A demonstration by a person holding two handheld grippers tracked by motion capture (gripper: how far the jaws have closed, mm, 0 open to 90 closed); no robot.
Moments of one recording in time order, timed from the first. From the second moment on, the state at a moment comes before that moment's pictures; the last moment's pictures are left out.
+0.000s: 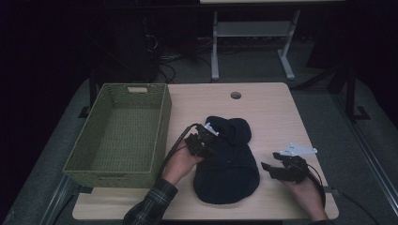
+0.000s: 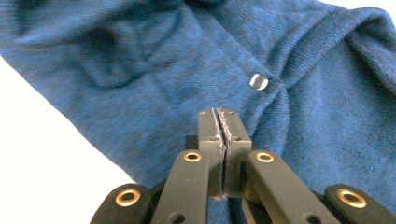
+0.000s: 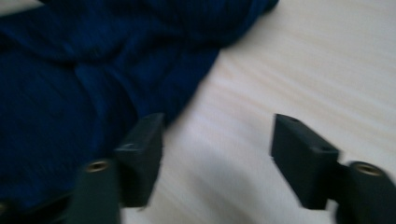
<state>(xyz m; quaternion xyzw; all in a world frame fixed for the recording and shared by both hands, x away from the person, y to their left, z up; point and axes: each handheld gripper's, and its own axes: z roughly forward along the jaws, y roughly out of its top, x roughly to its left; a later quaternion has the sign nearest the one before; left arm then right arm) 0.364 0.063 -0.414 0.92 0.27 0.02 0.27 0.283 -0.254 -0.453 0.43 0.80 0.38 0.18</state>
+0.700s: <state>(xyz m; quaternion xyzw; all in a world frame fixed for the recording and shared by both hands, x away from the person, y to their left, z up) 0.374 0.079 -0.447 0.92 0.30 0.04 0.26 0.339 -0.214 -0.460 0.39 0.83 0.38 0.12</state>
